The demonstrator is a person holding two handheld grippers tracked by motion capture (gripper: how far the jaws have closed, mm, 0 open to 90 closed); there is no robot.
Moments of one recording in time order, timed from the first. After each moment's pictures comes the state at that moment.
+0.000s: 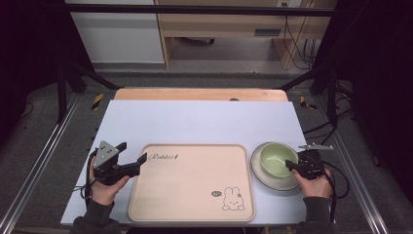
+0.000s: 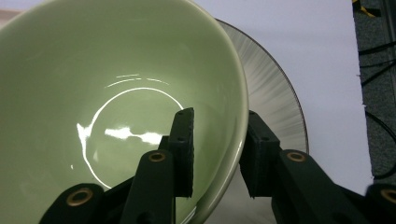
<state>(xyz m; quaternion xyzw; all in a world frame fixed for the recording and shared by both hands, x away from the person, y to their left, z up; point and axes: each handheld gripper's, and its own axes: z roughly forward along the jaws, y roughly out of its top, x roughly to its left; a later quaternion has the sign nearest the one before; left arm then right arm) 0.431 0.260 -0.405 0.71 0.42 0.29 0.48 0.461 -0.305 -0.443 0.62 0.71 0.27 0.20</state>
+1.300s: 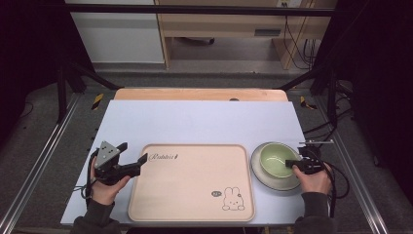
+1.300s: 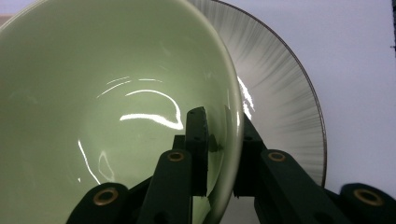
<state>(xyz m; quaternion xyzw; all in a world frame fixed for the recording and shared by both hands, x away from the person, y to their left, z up) 0.432 0.259 -0.407 0.72 0.42 0.28 0.48 0.476 -0.311 -0.443 0.66 0.69 0.27 0.12</state>
